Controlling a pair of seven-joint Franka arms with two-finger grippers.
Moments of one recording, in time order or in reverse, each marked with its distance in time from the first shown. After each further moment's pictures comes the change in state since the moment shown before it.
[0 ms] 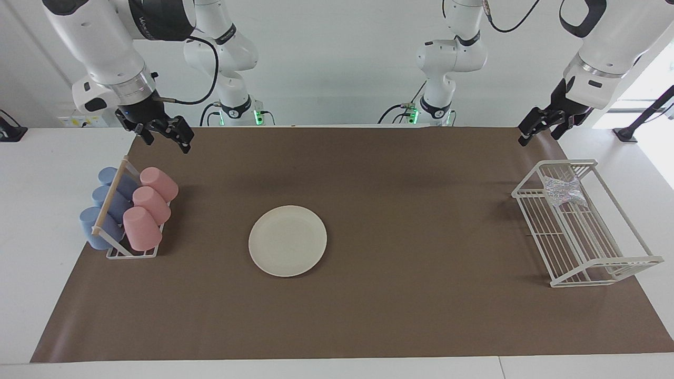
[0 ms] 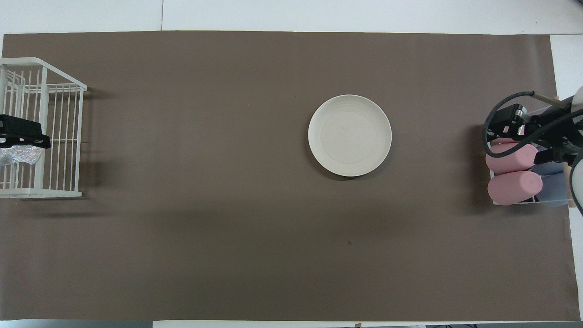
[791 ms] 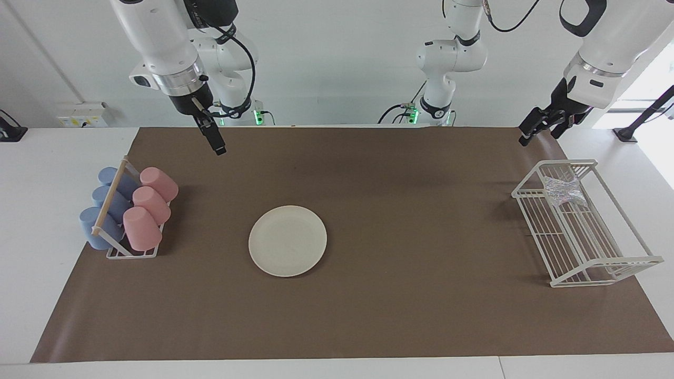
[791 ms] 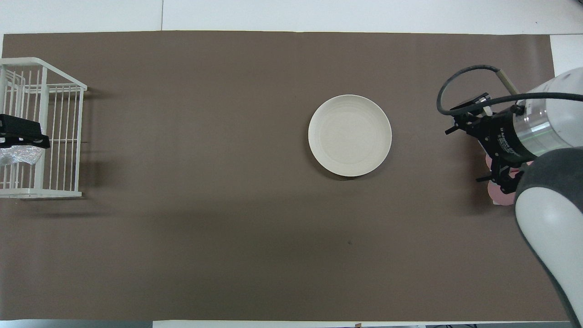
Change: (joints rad) left arm 0.004 0.000 -0.006 -0.002 0.002 -0.002 -0.018; right arm 0.063 -0.009 0.085 0.007 0.044 0.000 0.748
